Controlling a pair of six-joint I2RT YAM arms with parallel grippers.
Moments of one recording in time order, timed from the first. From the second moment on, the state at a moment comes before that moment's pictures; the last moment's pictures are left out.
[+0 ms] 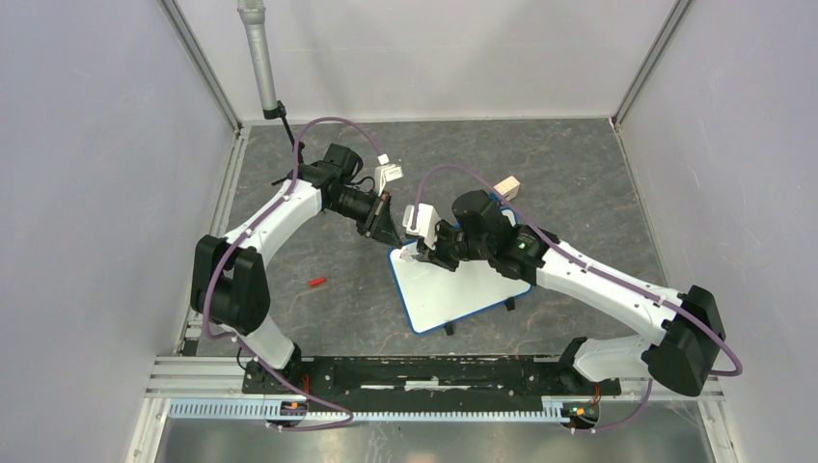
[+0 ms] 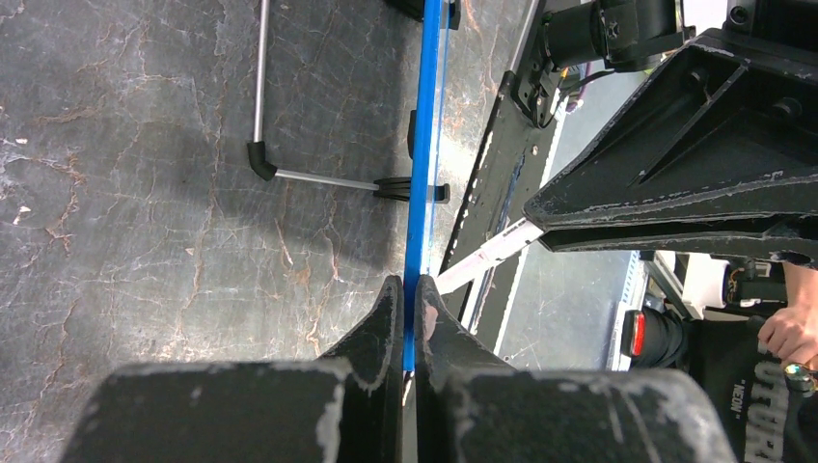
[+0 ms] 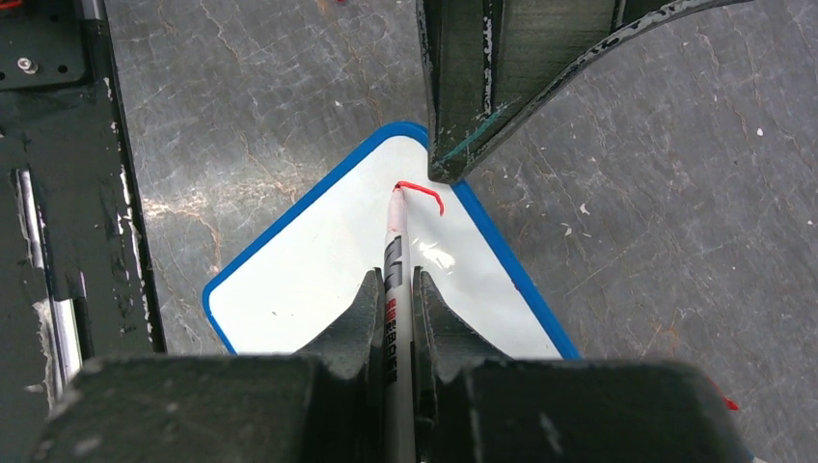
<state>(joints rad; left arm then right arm) -0.37 1.64 1.30 -0.86 0.99 0.23 0.88 1.29 1.05 -0.33 -0.30 -0.39</state>
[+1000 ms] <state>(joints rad) -0.37 1.64 1.30 -0.86 0.99 0.23 0.90 1.24 0.99 -0.44 -0.29 -0.45</state>
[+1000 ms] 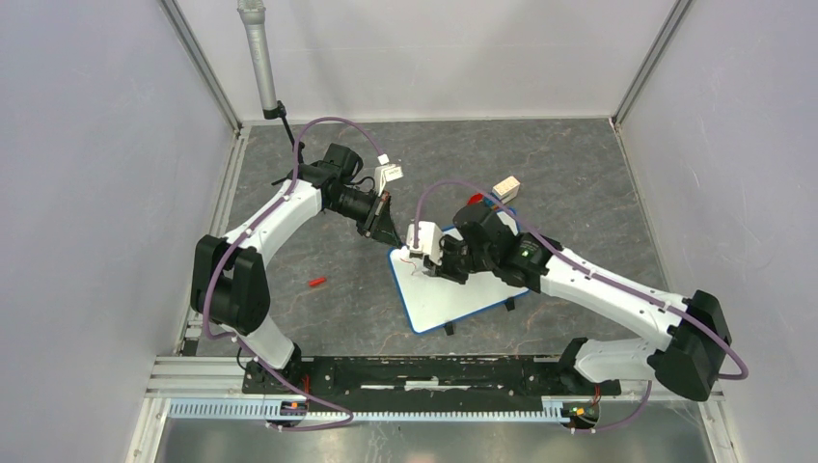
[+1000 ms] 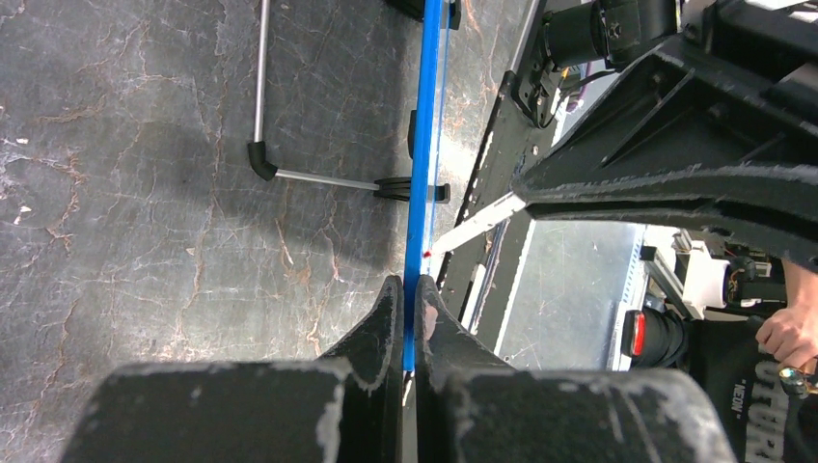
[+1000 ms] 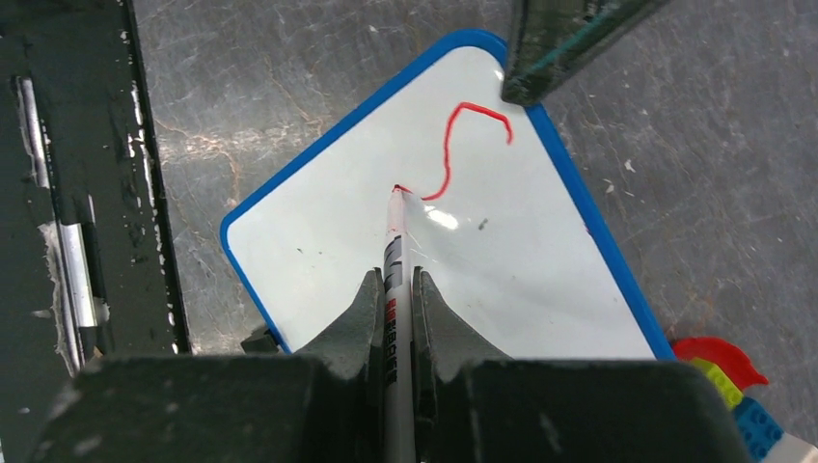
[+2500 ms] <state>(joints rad) -0.37 1.64 1.30 -0.86 0.99 0.24 0.86 1.21 1.02 -0.46 -0.24 -0.47</state>
